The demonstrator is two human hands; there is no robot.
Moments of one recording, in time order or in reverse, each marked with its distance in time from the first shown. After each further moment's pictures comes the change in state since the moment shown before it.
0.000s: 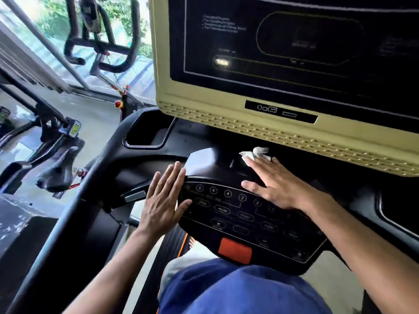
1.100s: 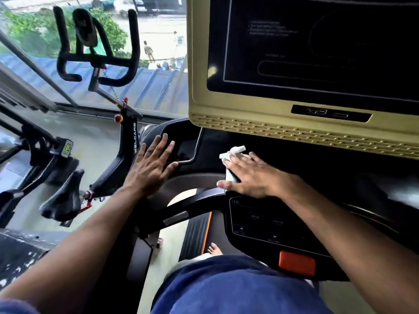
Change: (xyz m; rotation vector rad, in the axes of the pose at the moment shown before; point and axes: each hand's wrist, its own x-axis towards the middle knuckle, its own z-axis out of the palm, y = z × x) left_hand 0.105 -0.202 -0.024 0.049 -0.286 -0.002; right_hand 0.127 -0.125 0.006 -0.147 -0.078 0.071
